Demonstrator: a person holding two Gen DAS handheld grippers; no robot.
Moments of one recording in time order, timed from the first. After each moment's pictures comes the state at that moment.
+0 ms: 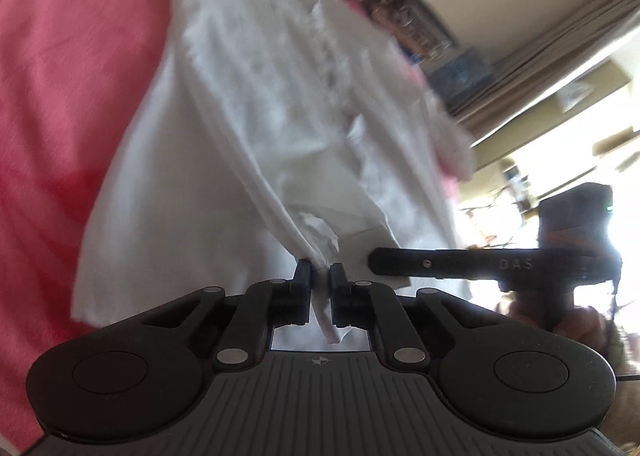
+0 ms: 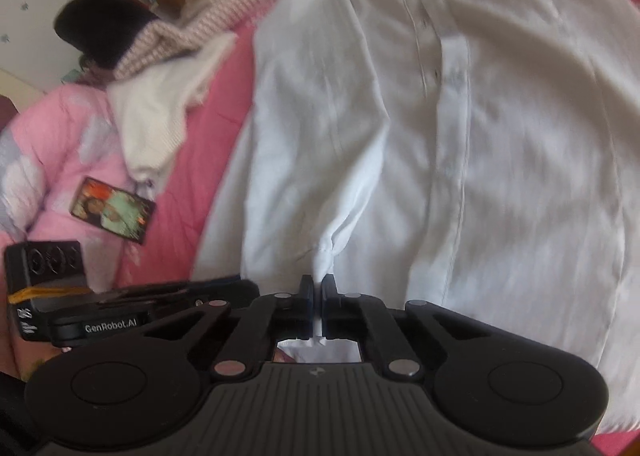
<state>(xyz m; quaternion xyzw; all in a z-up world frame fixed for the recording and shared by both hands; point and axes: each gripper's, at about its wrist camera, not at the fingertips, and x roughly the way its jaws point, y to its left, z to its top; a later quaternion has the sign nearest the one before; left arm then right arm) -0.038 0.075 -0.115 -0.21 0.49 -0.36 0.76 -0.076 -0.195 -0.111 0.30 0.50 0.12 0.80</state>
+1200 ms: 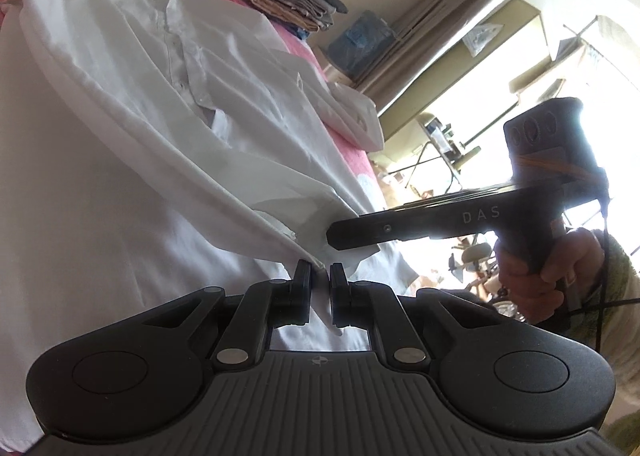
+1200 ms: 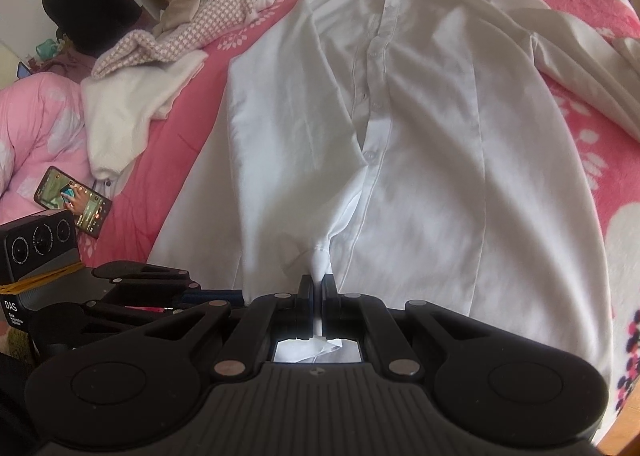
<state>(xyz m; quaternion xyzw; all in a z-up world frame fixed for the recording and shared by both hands) -0.038 -0.002 -0.117 -0.15 0.44 -0.50 0.73 -0.082 -0.237 -0.074 0.19 0.52 0.08 0.83</state>
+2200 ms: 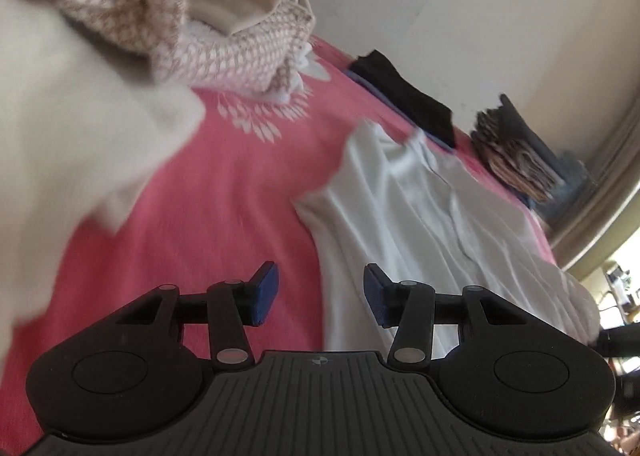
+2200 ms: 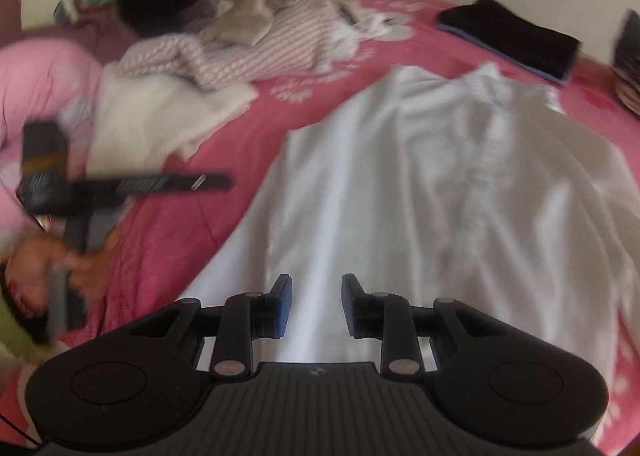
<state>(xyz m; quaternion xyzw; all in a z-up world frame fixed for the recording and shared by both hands) 0.156 0.100 -0.111 -0.17 0.38 -0.19 0.89 0.064 -0.163 -0.046 0.04 0.47 0.13 0.87</state>
